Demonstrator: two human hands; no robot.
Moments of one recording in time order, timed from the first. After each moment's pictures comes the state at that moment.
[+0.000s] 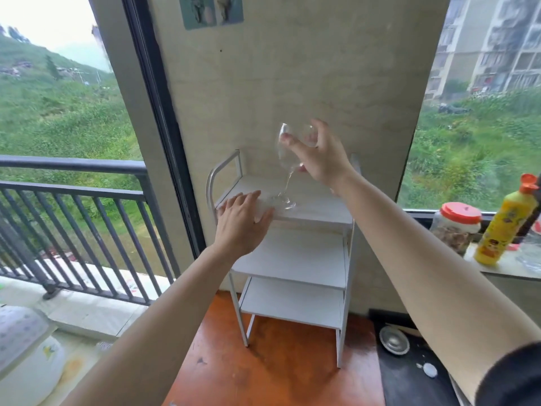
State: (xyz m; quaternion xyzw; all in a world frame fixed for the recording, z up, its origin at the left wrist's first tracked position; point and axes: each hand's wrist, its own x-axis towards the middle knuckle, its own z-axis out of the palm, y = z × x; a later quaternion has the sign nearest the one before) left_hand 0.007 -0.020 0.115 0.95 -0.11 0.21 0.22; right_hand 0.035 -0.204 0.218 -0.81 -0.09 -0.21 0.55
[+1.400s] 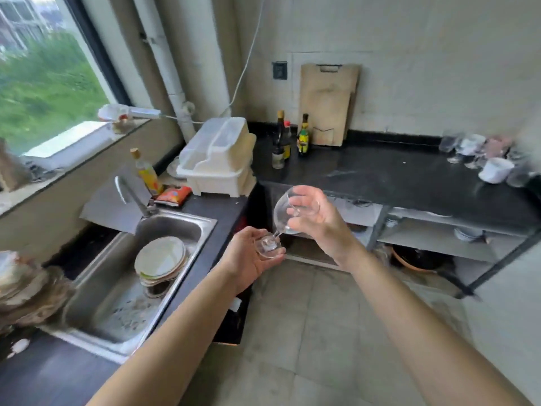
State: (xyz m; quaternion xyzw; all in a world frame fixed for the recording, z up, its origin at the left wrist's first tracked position) left_hand -0.677 -0.558 -0.022 0.49 -0.21 -0.71 0.46; right_hand -0.856 -0.577 -0.001 -0.58 0.39 -0.47 0.53
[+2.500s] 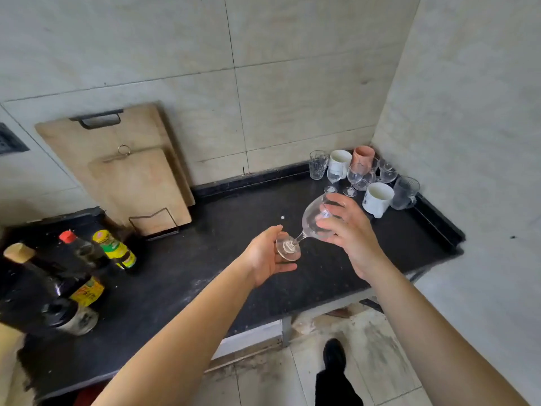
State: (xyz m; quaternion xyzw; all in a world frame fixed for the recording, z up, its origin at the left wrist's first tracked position) left_hand -1.151 -1.138 -0.090 0.45 -0.40 -0.79 0.12; right_hand -1.303 -1.026 -0.051 -0.30 0.60 -0.63 0.38
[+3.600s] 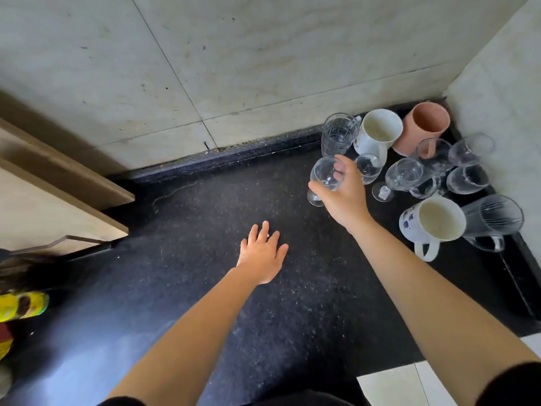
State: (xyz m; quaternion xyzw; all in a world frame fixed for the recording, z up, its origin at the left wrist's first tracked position) left_hand -1.330 -1.336 -0.307 0.44 -0.82 -0.26 -0.26; right_hand -1.542 -1.323 -0.250 -0.29 0.78 -0.45 0.33
